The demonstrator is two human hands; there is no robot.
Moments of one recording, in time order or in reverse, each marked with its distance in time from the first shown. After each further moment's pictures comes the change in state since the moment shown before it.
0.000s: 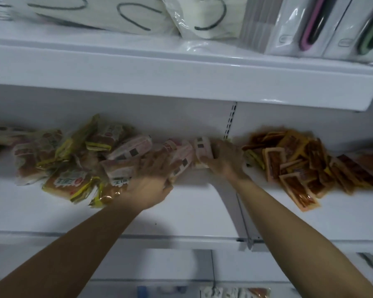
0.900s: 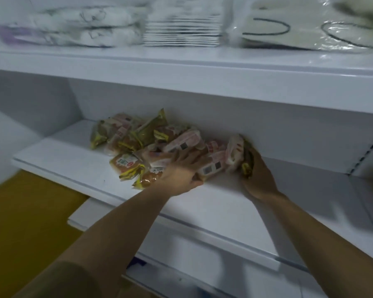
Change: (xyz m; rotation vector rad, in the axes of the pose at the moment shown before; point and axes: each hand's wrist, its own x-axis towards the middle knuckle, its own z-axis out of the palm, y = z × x) left_hand -0.100 -0.214 -0.030 0.058 -0.150 -0.110; right_hand -0.005 -0.176 0.140 0.355 -0.189 -0.164
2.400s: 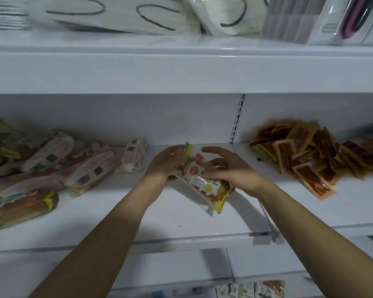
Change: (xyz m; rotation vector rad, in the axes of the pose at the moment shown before) left_hand 0.089 0.210 -0.039 -1.794 -0.124 -0.341; right_hand -0.113 0.040 -0.188 0.511 -0.146 0.189
